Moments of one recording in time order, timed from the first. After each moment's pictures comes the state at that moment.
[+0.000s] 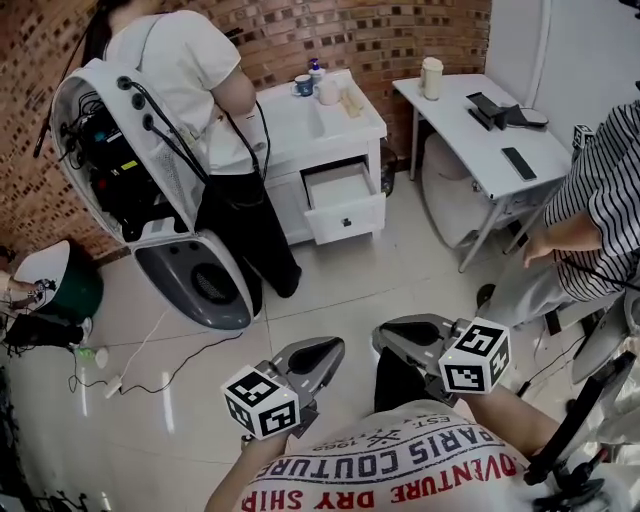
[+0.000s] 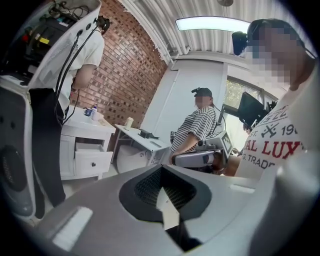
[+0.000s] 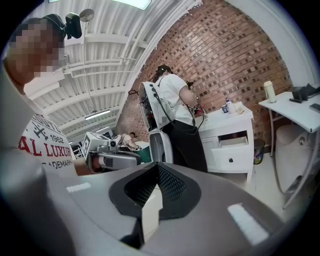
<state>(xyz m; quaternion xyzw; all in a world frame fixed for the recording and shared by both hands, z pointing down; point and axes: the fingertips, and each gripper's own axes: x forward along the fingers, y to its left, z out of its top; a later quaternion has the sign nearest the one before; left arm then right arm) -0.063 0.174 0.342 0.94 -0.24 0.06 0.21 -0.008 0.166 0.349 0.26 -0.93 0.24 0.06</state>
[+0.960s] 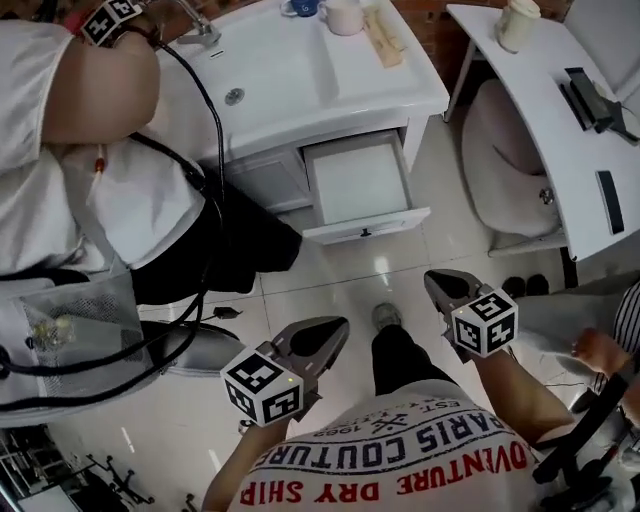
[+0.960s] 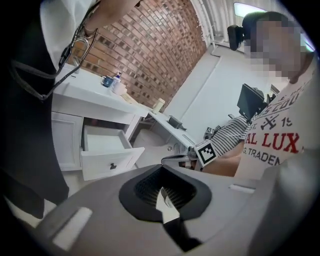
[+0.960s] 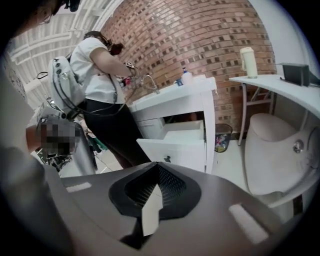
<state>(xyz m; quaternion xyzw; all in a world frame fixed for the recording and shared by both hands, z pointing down) -0.046 -0.179 0.477 0.88 -0.27 0.14 0.35 0.090 -0.231 0.586 0.38 -0.84 0.33 0.20</state>
